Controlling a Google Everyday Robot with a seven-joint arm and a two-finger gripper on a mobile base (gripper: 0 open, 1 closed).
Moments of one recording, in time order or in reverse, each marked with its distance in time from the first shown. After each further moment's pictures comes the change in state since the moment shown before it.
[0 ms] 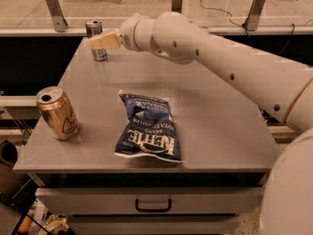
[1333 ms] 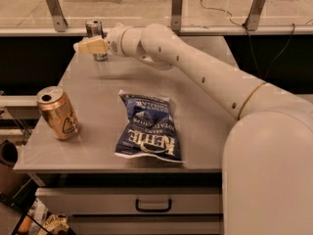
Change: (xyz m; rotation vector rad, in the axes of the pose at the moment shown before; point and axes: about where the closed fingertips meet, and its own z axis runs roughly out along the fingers) arm 0.023 0.017 0.074 -0.132 -0.073 0.098
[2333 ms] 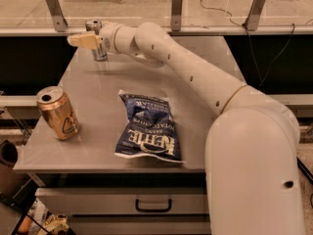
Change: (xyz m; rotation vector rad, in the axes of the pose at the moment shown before) arm -0.009 0.007 0.034 -0.066 -0.058 0.023
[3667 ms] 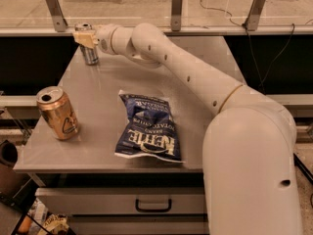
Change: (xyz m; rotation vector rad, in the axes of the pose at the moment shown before) arm 0.002 0.009 0.007 -0.014 0.001 0.003
